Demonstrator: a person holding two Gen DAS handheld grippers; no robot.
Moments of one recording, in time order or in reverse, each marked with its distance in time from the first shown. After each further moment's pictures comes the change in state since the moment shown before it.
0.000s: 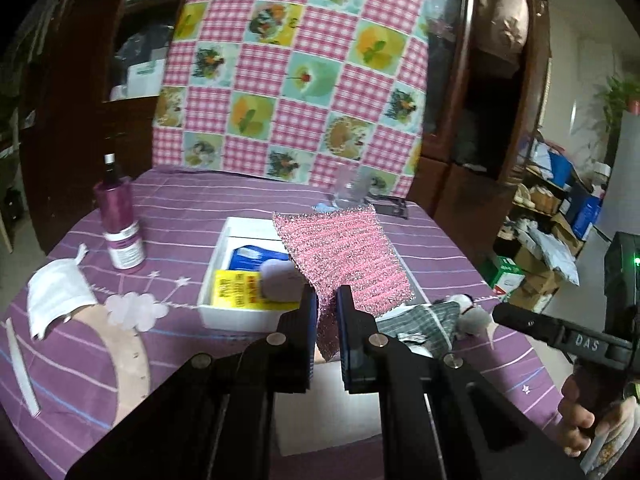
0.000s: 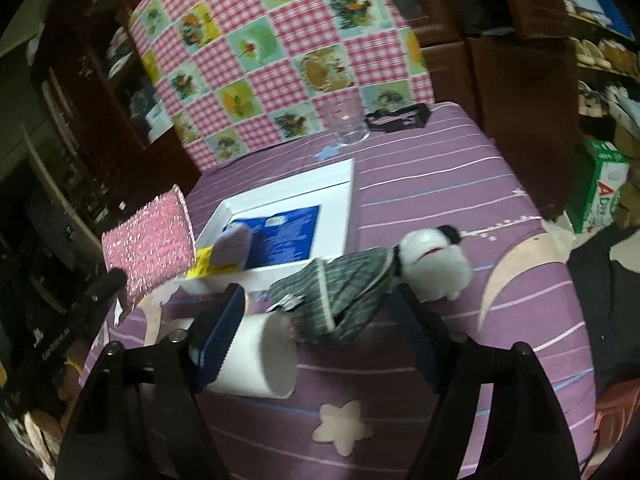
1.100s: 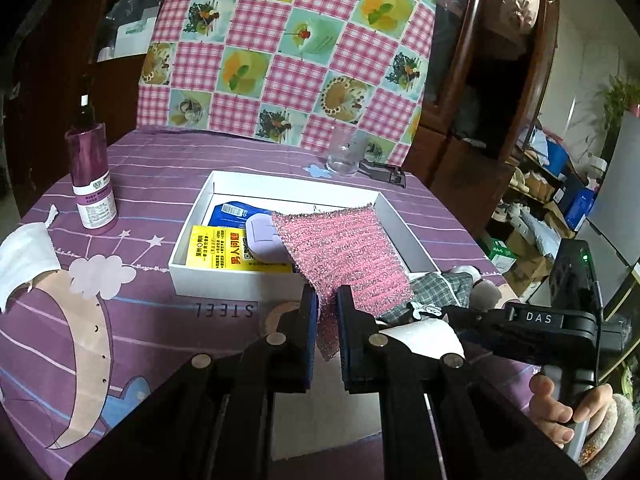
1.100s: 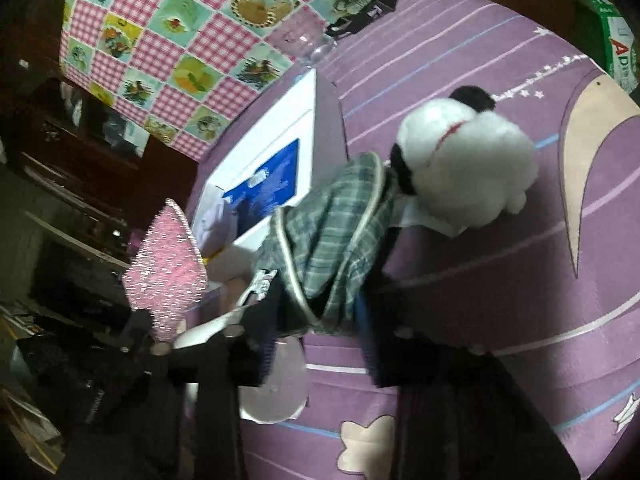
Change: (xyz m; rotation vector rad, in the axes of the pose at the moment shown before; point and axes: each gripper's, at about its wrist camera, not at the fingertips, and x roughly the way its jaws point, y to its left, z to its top) left arm 0.041 0.017 -0.030 -0.037 0.091 -0.047; right arm 0.088 -0.035 -0.023 0.286 0.213 0.161
